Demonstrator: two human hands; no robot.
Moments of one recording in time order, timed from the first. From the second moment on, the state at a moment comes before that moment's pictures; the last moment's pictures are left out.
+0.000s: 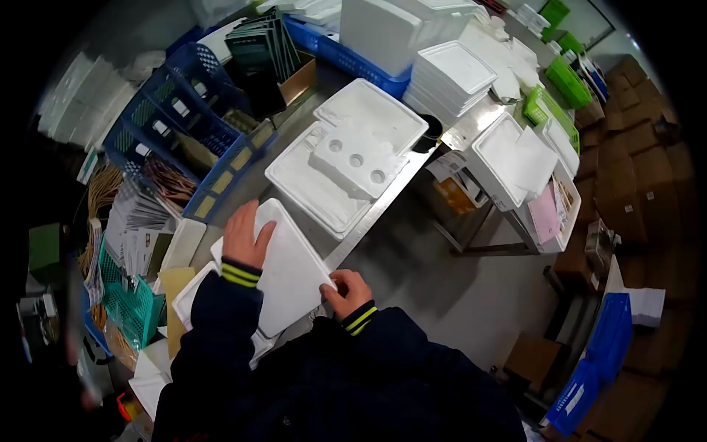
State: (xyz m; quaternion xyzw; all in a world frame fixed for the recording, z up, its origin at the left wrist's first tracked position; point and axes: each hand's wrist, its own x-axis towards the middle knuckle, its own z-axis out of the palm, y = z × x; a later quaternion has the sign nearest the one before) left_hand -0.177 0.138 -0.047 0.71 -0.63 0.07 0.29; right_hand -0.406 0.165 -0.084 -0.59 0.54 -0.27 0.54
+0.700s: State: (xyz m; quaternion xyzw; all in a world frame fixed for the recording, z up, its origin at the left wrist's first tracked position) left_hand -0.138 0.069 -0.108 0.90 -0.42 0.03 0.10; right_hand -0.406 0.111 -0.142 -0.43 0.49 -0.26 0.72
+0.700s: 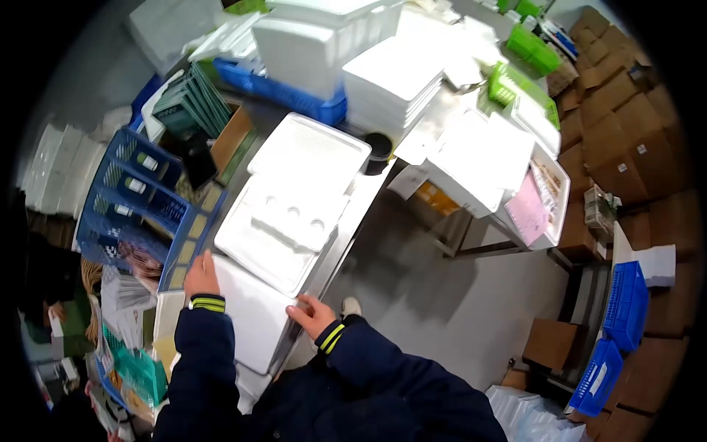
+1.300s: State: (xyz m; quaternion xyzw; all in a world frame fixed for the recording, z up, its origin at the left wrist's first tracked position) left_hand -0.140 0.068 -0.103 0.91 -0.40 0.00 0.13; right_hand -0.488 -0.057 -0.131 -0.71 0.54 -0.41 0.18
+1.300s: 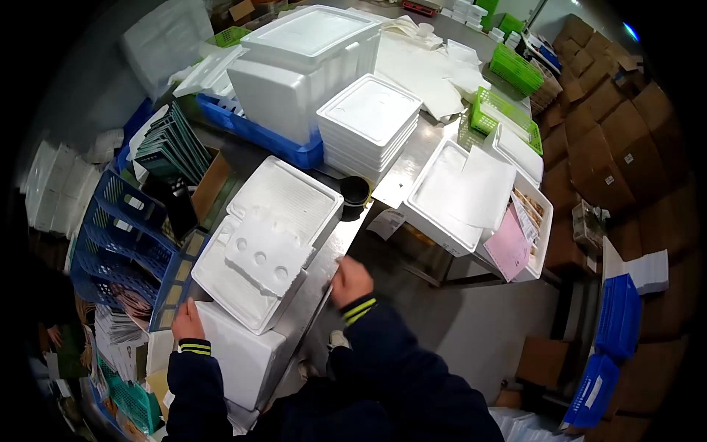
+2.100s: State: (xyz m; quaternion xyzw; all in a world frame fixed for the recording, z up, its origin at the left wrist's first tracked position) left_hand -0.170 0.110 -0.078 0.87 -0.44 -0.05 0.23; right_hand -0.561 -0.054 -0.021 -0.62 0.49 -0.40 0.46
